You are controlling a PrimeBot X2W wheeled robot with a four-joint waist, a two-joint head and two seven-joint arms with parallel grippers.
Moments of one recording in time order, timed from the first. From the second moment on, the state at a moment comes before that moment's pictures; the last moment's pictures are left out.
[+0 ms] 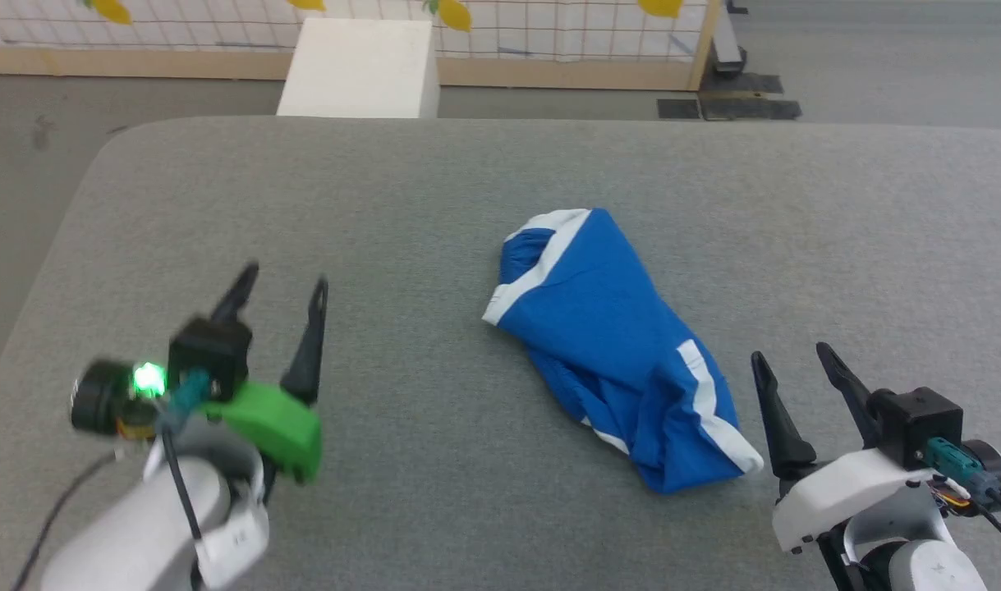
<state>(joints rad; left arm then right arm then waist) -0.46 0.68 -0.81 0.04 -0.69 0.38 -0.19 -0.01 -0.06 0.00 0.00 0.09 0.13 0.02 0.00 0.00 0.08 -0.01</state>
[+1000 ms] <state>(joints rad) -0.37 0.60 -0.85 0.00 -0.67 0.44 -0.22 -0.27 -0.40 0.29 0.07 0.38 0.13 0.76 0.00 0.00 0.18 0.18</state>
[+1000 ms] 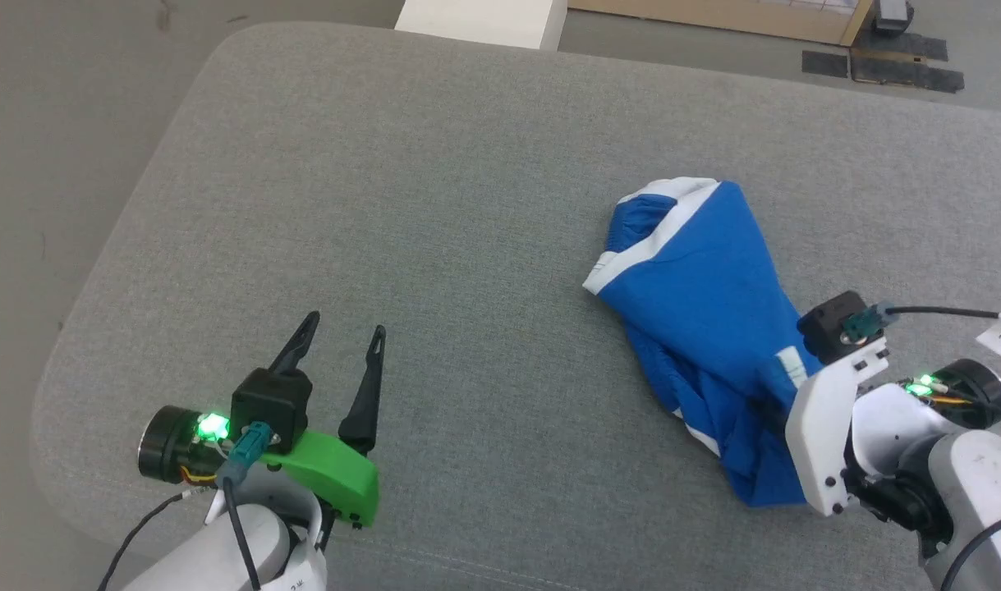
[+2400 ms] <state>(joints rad) -0.36 0.60 -0.87 -0.05 -0.73 0.43 -0.19 -0.12 -0.15 -0.13 -0.04 0.11 0.13 0.21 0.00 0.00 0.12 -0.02</state>
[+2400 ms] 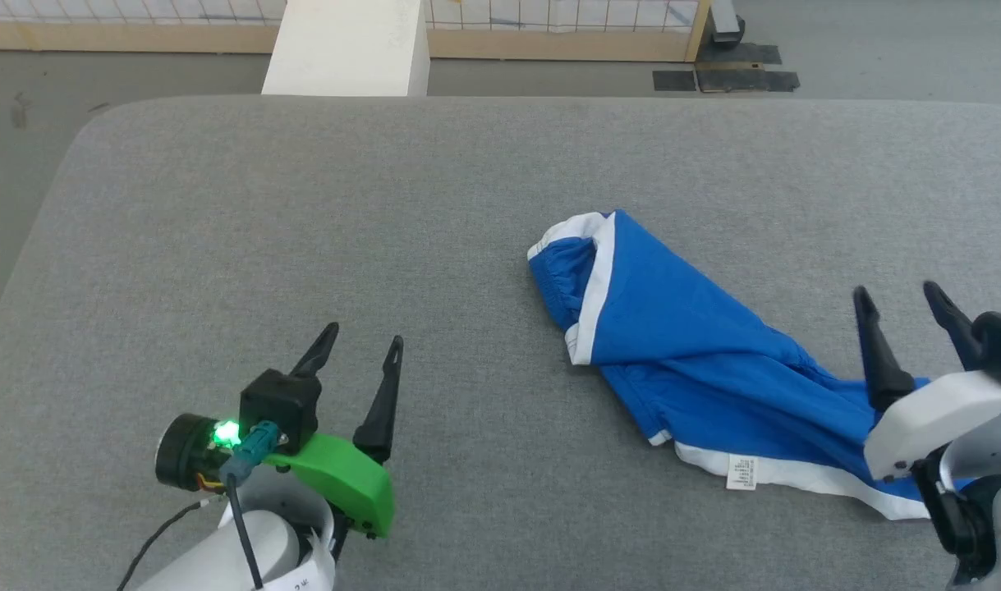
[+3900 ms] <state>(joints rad) -0.90 0.41 -0.96 0.36 -0.90 0.20 0.42 -0.04 -0.05 -0.05 -0.08 0.04 0.13 -0.08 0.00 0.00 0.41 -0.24</state>
